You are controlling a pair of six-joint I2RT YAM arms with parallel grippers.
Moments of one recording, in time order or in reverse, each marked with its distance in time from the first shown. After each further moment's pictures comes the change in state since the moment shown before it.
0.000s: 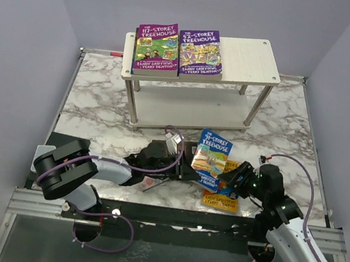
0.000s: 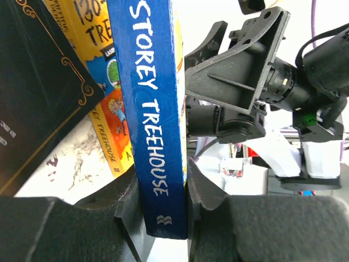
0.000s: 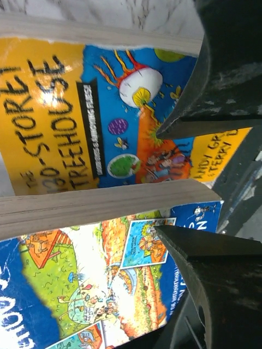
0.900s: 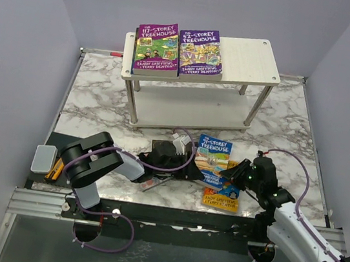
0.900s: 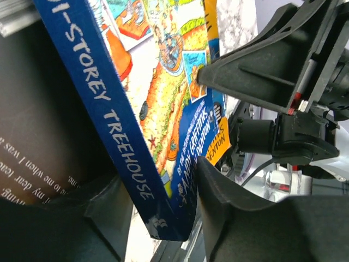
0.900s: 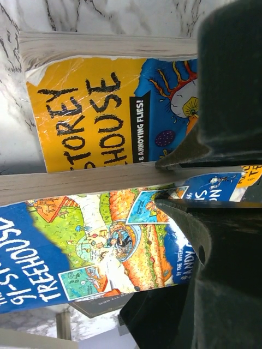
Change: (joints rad) left arm -0.002 0.177 0.082 -0.004 -0.061 0.136; right arm -0.002 0.271 -0.006 0.234 0.056 0.018
